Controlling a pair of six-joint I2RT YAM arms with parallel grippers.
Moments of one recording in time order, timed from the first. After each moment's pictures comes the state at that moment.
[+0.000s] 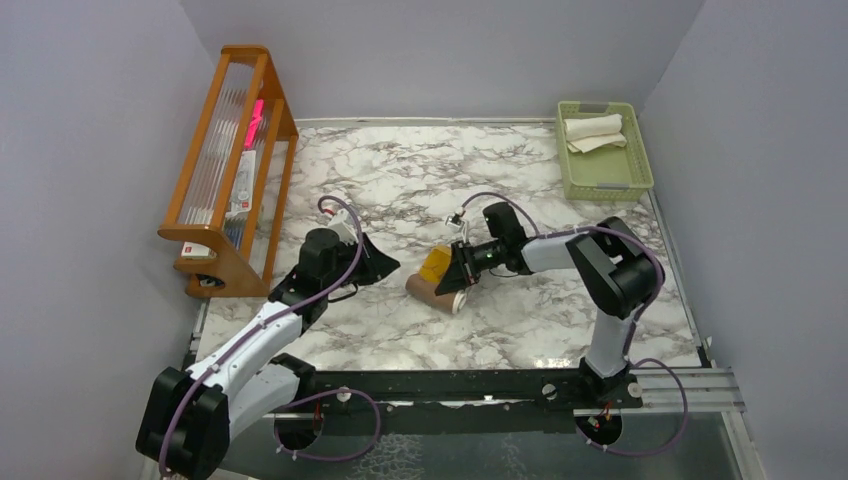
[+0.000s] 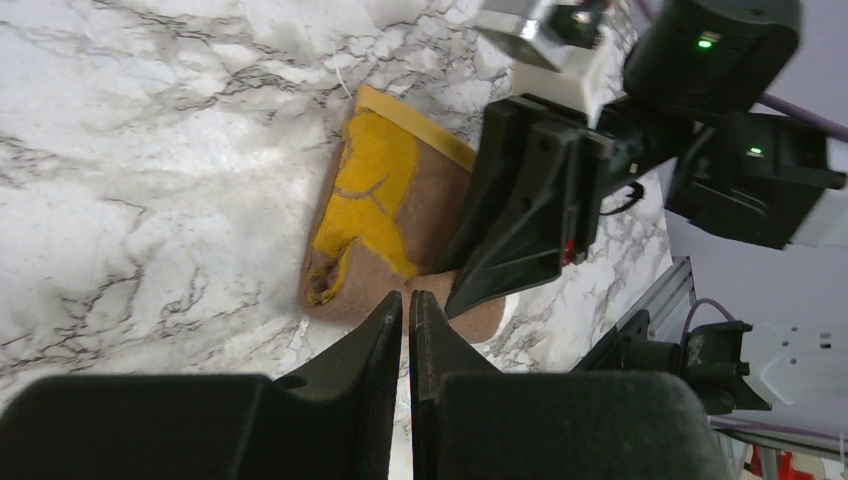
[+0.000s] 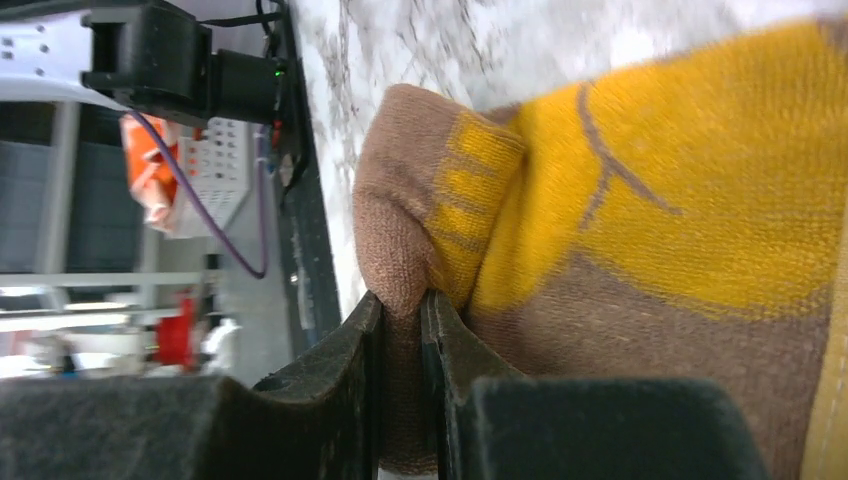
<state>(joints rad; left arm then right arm) -0.41 0.95 0.43 0.07 0.34 -0.72 0.54 1.83 0.82 0.27 -1.05 0.30</state>
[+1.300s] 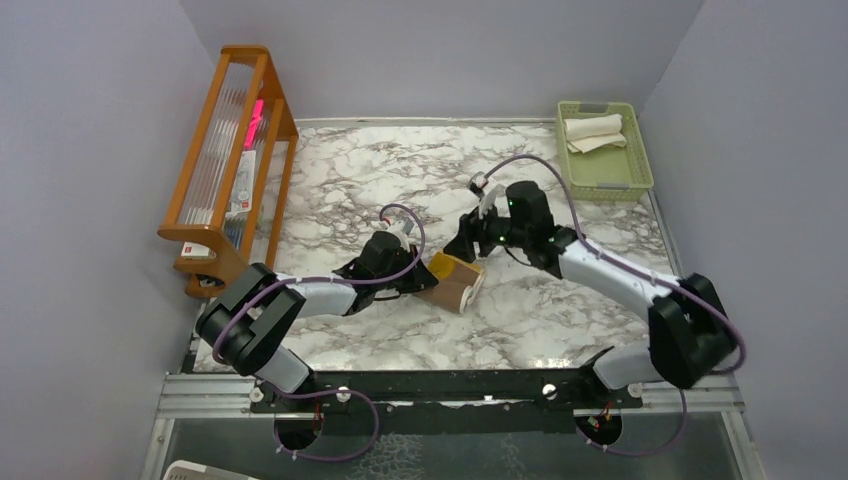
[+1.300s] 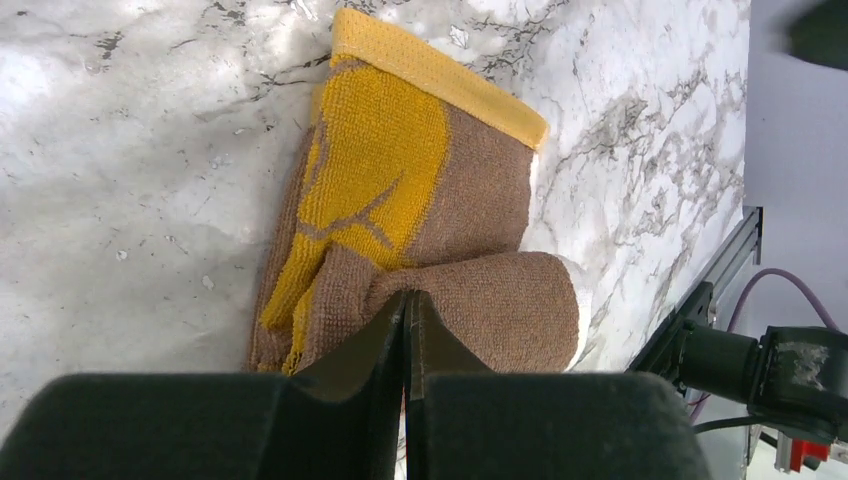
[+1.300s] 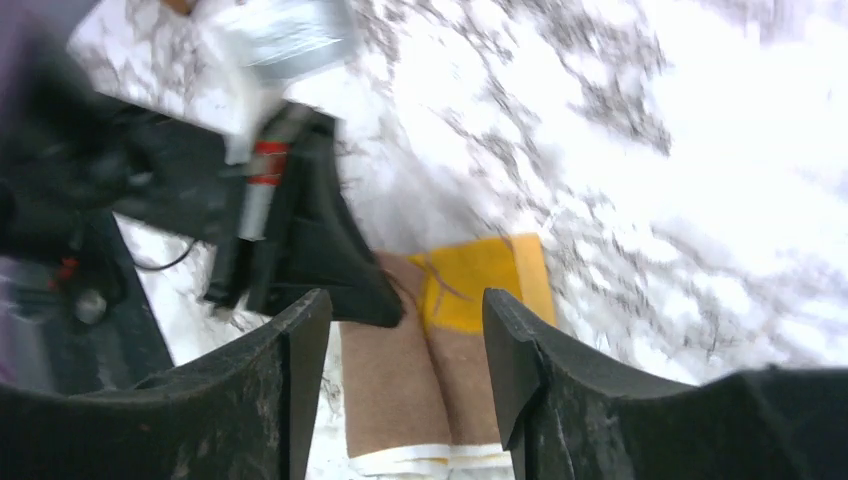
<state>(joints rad) -0.68 1.52 0.52 0.40 0.24 -0.80 0.52 1.48 0.88 0.03 -0.57 0.17</state>
